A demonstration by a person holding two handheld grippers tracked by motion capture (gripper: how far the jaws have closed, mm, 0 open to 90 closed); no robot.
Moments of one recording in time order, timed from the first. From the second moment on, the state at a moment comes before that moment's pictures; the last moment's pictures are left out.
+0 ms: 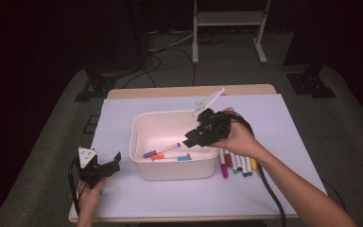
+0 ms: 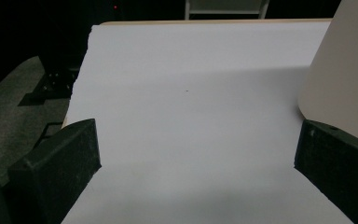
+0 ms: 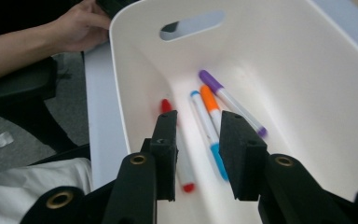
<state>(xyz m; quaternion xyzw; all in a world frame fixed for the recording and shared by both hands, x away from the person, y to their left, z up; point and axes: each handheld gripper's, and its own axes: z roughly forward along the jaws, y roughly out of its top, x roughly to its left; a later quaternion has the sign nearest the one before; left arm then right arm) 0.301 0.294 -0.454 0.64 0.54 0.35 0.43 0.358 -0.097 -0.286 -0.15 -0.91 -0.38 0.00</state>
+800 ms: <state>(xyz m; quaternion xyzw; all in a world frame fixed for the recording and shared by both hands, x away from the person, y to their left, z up) 0.301 0.293 -0.454 0.64 0.54 0.35 0.43 0.340 -0.258 -0.337 -0.32 -0.87 -0.37 -0.07</state>
